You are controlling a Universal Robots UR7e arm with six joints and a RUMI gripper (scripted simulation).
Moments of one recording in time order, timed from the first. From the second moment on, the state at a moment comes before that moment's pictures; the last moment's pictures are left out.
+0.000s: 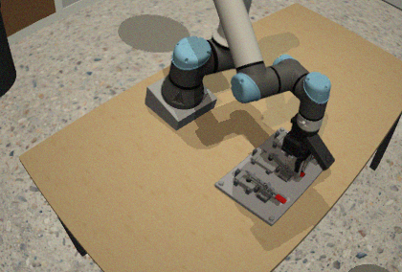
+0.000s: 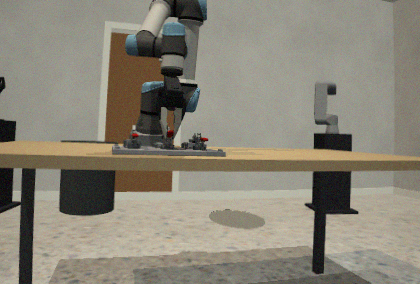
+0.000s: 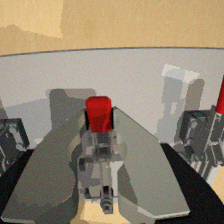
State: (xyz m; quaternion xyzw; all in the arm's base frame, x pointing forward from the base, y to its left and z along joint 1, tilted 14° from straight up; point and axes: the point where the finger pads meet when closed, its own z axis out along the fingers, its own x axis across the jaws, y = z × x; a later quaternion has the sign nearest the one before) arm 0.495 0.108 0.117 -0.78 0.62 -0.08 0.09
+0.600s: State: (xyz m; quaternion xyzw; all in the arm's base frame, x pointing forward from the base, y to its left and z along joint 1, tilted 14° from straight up) arm 0.478 0.104 0.124 -0.78 0.62 -0.09 0.09
